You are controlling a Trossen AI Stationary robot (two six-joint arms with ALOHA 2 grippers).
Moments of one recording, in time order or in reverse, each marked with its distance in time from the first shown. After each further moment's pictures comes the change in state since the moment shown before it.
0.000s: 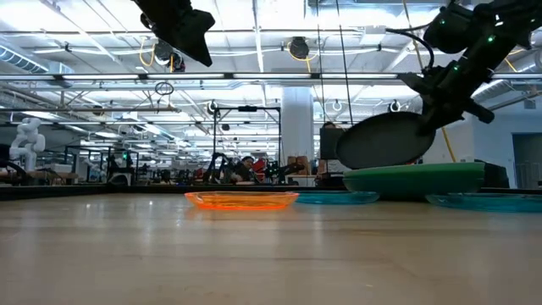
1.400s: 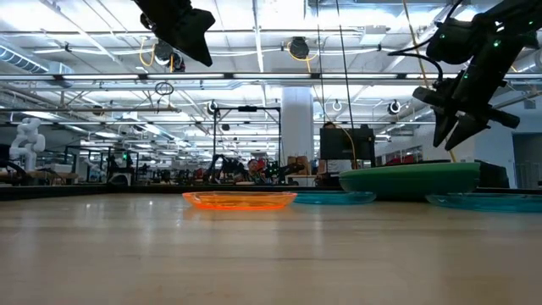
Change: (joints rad) left arm 0.000 0.001 0.002 -0.003 0.006 -0.013; right arm -0.068 0.010 0.000 -0.174 -0.023 0.077
